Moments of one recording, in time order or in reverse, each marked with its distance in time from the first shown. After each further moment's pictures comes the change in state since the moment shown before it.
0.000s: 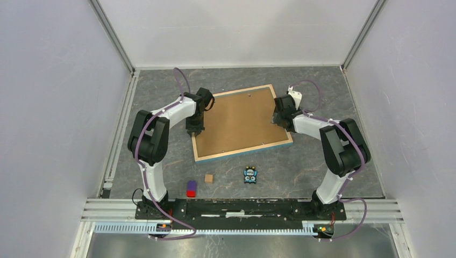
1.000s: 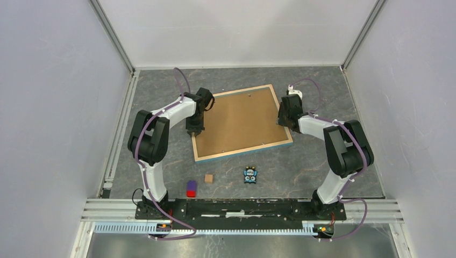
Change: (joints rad) left arm 0.000 0.000 0.000 0.000 0.000 0.000; right arm -0.063 -0.023 -0.042 0.078 -0.175 -0.164
